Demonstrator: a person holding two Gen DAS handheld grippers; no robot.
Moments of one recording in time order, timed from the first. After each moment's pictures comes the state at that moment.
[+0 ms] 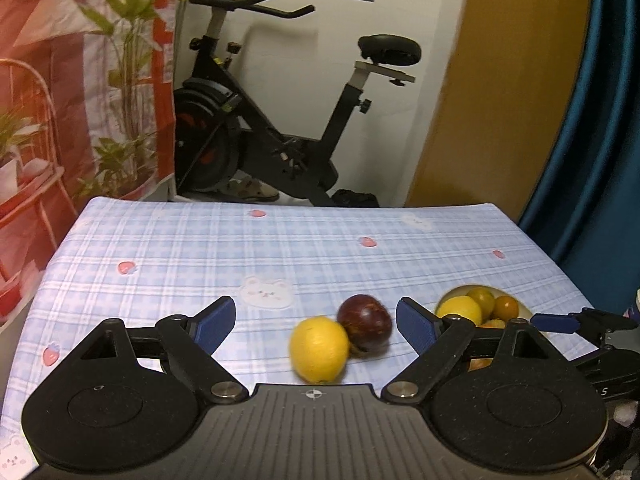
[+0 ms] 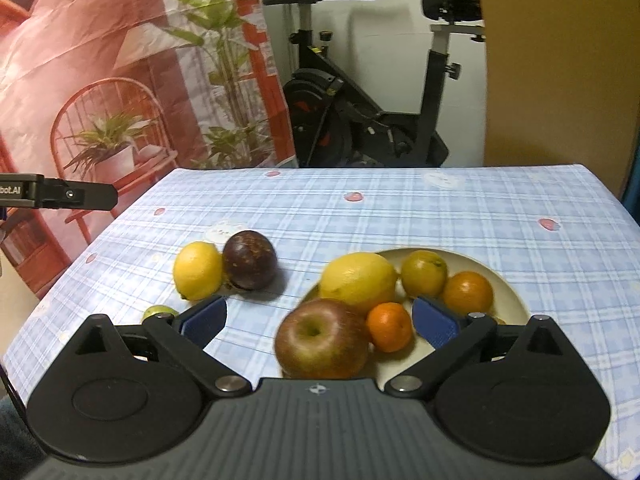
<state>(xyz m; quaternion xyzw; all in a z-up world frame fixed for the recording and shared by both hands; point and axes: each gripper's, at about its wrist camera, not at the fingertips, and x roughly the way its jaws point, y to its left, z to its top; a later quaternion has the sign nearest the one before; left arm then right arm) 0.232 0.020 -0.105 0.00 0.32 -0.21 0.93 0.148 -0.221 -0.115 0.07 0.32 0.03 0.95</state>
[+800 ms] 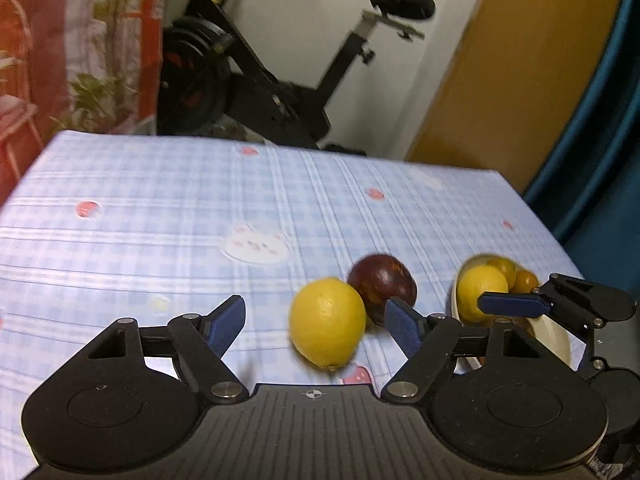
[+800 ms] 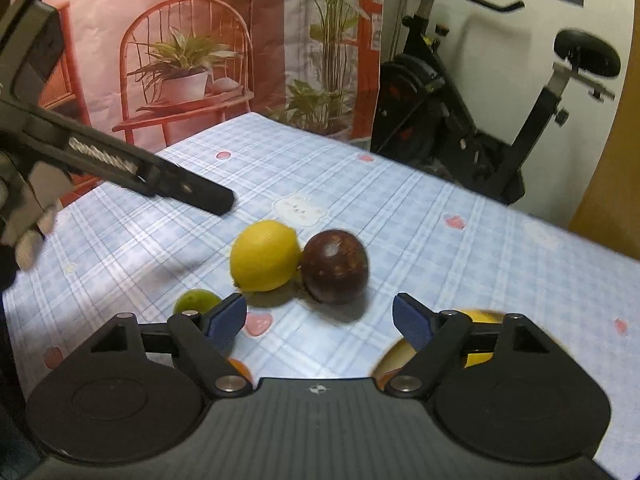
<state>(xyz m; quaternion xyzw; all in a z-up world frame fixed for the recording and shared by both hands) 0.278 0.015 -0.164 -0.03 0.39 -0.24 0.89 0.208 -0.149 -0.139 -0.07 0.35 0.13 0.93</state>
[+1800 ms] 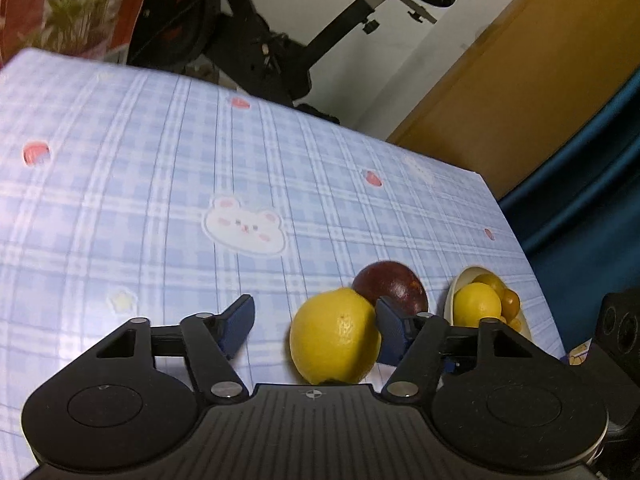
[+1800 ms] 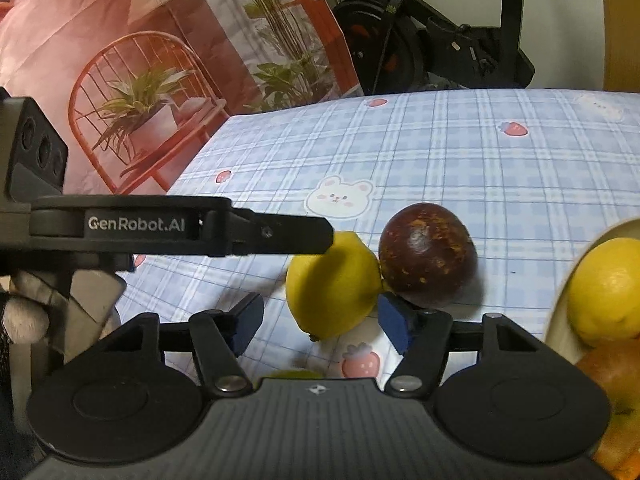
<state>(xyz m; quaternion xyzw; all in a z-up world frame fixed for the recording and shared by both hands) 0.338 0.036 -0.200 -0.13 0.46 -0.30 0.83 0.272 -0.125 -0.158 0.15 0.41 0.10 0.89</state>
